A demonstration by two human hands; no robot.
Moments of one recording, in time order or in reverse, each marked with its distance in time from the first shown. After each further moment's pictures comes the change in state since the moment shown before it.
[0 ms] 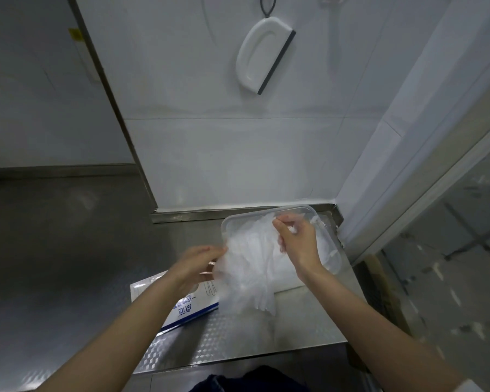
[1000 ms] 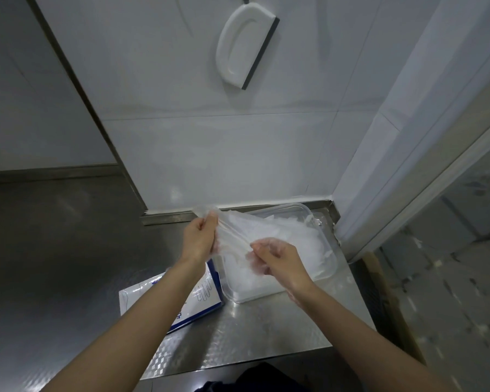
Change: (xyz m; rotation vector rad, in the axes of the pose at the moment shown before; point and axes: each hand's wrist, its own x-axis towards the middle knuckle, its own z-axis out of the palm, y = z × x) left_hand 0.028 0.037 0.042 -0.146 0.401 0.211; right_hand -0.015 0.012 -0.010 -0.018 -0.339 0.231
